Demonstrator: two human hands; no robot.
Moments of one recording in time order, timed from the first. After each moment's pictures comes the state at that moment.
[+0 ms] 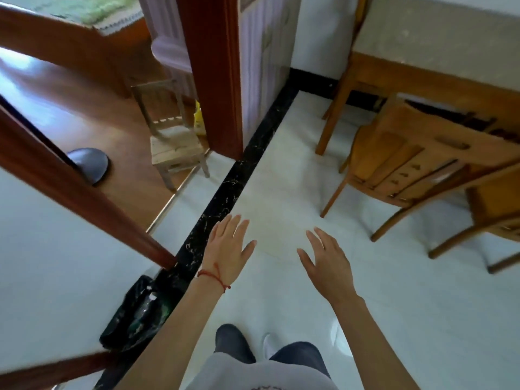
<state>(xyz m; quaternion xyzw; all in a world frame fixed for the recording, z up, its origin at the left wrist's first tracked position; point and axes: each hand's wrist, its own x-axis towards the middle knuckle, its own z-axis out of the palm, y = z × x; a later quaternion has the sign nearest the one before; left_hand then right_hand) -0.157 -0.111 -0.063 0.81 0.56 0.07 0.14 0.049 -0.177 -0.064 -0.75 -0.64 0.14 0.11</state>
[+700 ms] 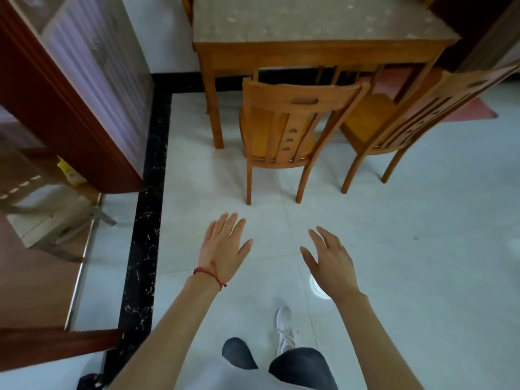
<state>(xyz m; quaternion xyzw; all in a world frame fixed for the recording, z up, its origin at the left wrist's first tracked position) 0.002 -0.098 -0.063 0.94 0.31 0.02 0.16 0.153 -0.271 -0.066 -0.89 -0.41 0.08 0.15</state>
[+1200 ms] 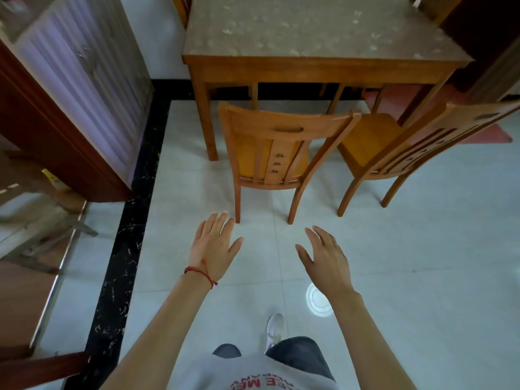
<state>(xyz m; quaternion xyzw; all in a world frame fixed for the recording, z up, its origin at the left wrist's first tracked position) 0.141 -0.059 -0.070 0.92 0.36 0.02 0.14 0.307 -0.223 -0.068 -0.89 -0.42 0.11 0.14</state>
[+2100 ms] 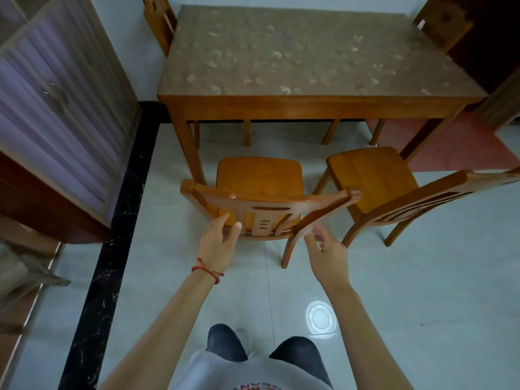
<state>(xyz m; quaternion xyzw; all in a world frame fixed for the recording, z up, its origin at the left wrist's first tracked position) 0.364 0.092 -0.034 0.76 0.49 0.14 0.41 0.505 -0.049 -0.020 -0.88 -0.27 0.20 0.35</state>
